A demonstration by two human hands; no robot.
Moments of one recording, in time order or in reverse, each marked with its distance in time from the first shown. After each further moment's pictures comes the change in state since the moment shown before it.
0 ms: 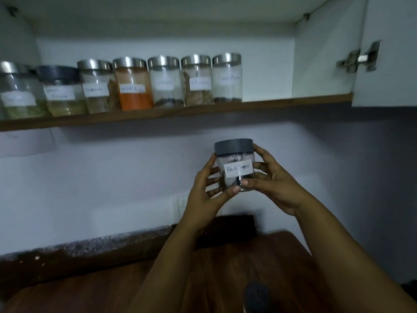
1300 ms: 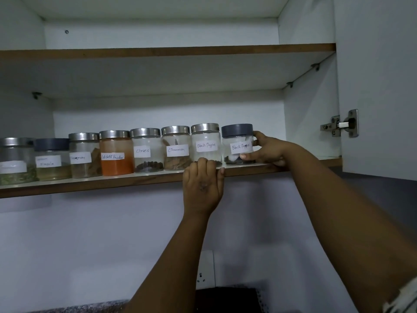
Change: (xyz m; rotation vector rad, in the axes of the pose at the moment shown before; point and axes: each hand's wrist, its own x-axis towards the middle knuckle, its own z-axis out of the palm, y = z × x) left_hand 0.191 0.042 0.055 1.210 0.777 0.772; right_hand 0.195 -0.126 -0.144 -0.484 -0.062 0.043
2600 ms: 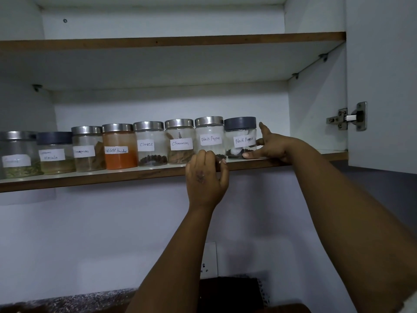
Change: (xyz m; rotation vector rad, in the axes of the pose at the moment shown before) left_hand 0.008 0.003 -0.013 -0.302 -0.050 -0.176; right_hand -0.008 -0.008 0.007 -0.114 0.022 0.117
